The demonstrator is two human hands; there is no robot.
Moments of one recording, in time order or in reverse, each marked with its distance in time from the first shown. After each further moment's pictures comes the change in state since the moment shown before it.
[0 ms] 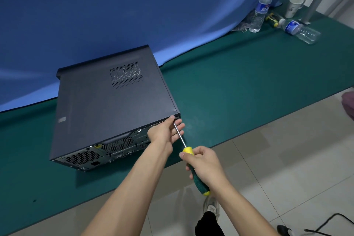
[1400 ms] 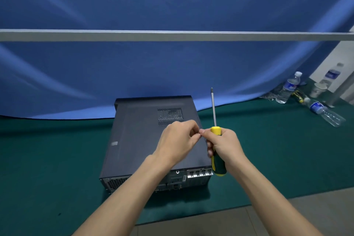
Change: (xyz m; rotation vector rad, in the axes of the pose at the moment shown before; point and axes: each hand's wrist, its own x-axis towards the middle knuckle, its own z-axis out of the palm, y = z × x) left_hand -0.057 0.146 -0.054 1.135 -0.117 1.180; right_hand -0.005 -0.177 0.058 -0.045 -0.078 -0.417
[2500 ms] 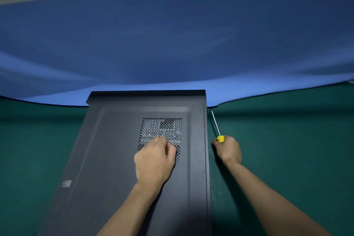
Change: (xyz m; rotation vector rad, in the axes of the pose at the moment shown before) left_hand 0.136 -0.137 0.131 0.503 0.124 -0.587; right_hand 0.332 0.179 -0.013 -0.740 -0.006 0.395
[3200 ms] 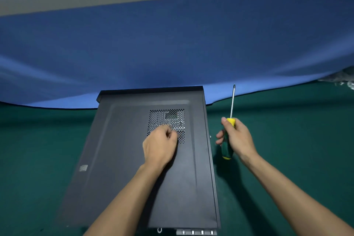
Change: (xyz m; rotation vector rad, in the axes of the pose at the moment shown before) left_hand -0.008 -0.014 -0.012 -0.254 -0.086 -0.137; right_hand -0.094 -0.014 -0.064 0.624 -0.066 -0.281
